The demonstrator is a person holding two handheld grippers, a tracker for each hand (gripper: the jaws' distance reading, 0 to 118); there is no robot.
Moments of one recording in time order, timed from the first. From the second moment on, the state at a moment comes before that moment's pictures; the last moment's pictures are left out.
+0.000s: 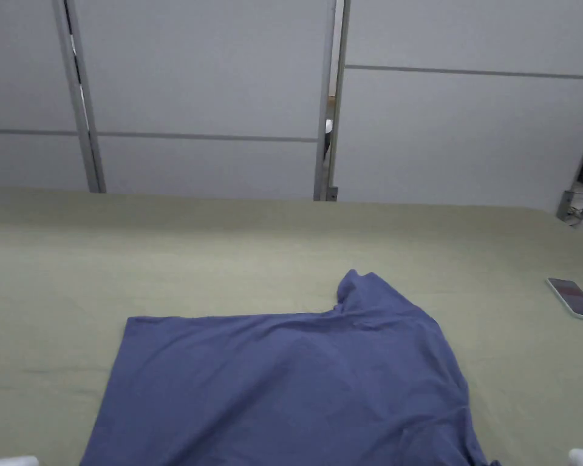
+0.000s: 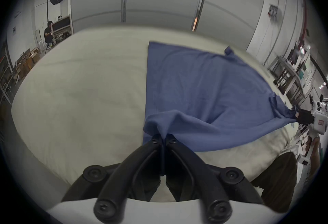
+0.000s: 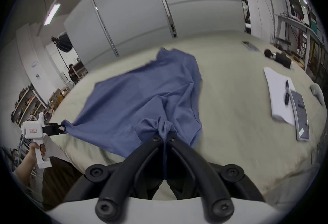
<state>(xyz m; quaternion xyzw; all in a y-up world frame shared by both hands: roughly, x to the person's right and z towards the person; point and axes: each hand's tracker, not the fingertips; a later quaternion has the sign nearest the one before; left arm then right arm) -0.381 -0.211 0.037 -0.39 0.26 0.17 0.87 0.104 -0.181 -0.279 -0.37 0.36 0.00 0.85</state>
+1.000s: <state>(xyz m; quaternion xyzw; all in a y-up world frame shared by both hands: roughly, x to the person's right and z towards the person) -0.324 -0.059 0.099 -0.06 0.31 0.13 0.94 0.074 -0.049 -0.201 -0.09 0.38 -0.06 0.92</state>
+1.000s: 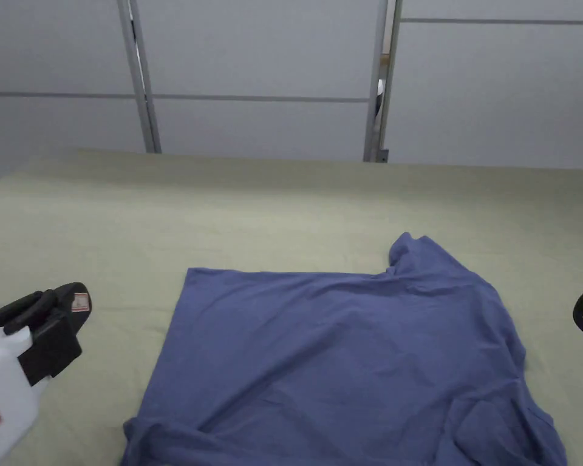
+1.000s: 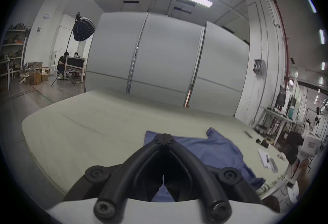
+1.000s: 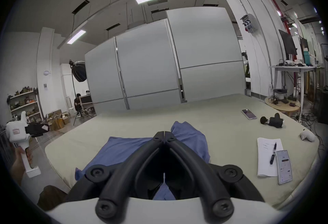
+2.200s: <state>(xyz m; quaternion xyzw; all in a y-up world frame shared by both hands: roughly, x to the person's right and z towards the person) -0.372 -0.150 0.046 -0.28 0.28 0.25 0.88 0.092 -0.157 -0.274 -0.35 0.33 -0.01 0.87</state>
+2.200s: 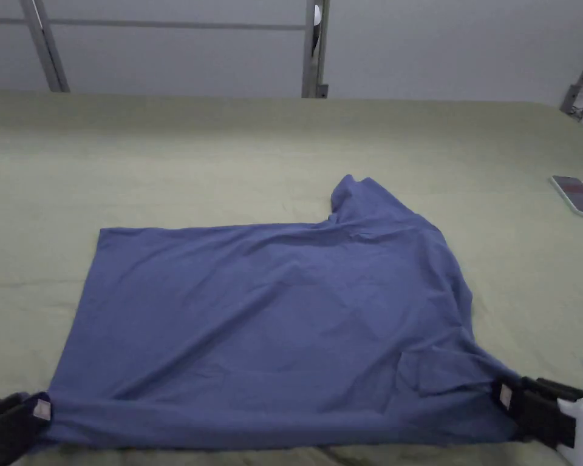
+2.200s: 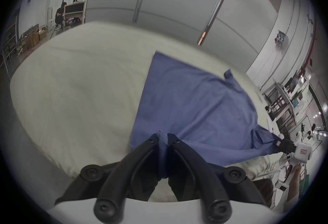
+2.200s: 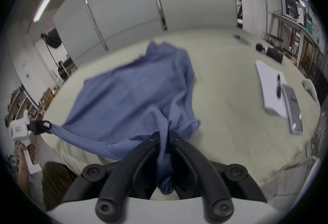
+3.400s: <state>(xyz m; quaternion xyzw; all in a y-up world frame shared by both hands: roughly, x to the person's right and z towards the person) -0.362 -0.097 0.021 -0.10 0.31 0.15 0.93 0.031 -0.086 -0.276 -0.14 0.36 -0.06 0.92</state>
